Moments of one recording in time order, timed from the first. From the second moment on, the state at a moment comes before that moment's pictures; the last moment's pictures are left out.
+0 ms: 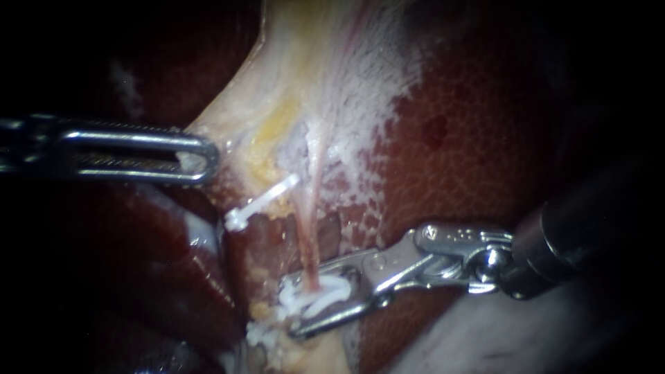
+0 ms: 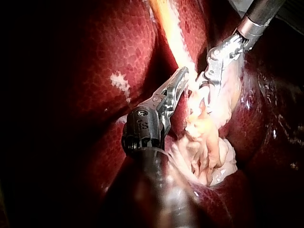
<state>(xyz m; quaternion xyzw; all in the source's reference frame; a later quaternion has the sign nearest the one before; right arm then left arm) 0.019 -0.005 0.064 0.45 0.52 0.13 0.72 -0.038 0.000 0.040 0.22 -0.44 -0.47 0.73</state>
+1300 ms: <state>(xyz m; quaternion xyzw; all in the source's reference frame) 0.019 -0.003 0.066 0.47 0.49 0.16 0.71 -0.038 0.000 0.041 0.22 -0.44 -0.47 0.73</state>
